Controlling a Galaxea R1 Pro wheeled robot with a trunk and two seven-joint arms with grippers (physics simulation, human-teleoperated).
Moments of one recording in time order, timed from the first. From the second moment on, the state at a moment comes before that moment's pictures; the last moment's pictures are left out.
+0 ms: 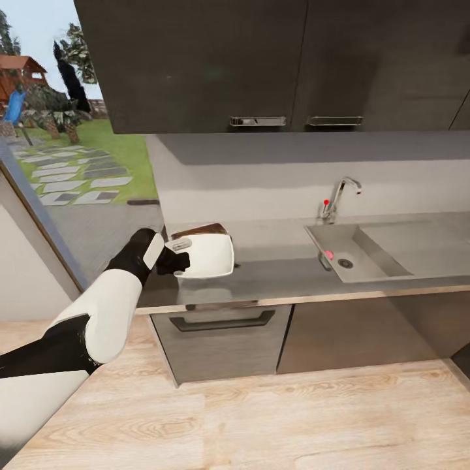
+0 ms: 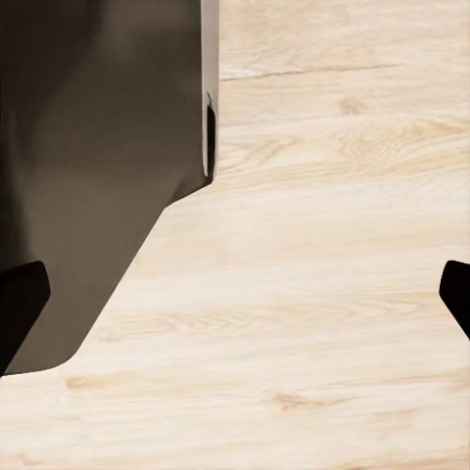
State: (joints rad) left arm -1.32 -0.10 0.32 -0.45 0.00 1.00 0.06; right arm -0.01 -0.09 0.01 0.04 0.00 -0.17 0.00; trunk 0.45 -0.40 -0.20
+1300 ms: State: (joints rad) left arm -1.32 -0.08 0.32 -0.38 0.00 1.00 0.06; right arm -0.01 -0.09 0.01 0.04 0.00 -0.17 0.00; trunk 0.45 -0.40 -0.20
